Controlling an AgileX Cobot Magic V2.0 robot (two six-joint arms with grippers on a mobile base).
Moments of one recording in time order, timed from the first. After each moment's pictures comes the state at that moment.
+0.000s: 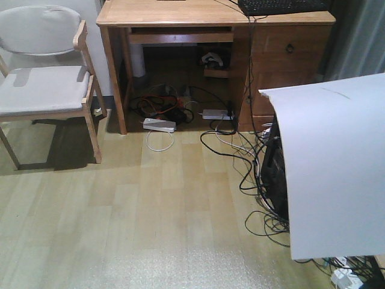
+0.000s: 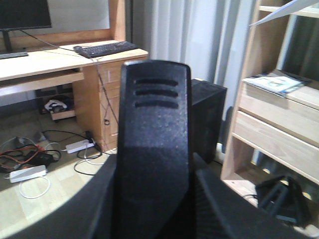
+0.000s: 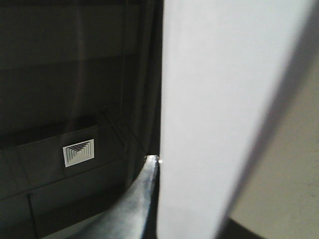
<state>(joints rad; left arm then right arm) -0.46 0.11 -0.77 -0.18 0.90 0.08 0.13 0.36 -0.27 -0.30 -0.98 1.50</state>
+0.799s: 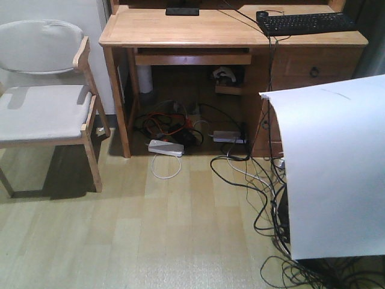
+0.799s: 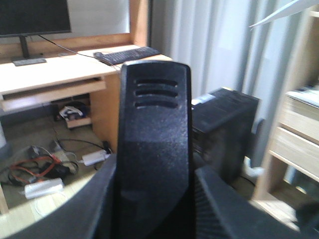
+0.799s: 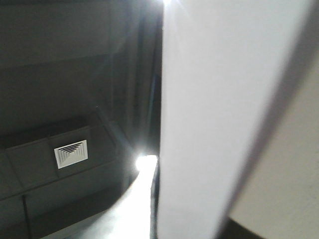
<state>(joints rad) -0.46 0.11 -0.77 -0.18 0.90 0.08 0.13 0.36 -0.27 -0.30 -0.98 1.50</state>
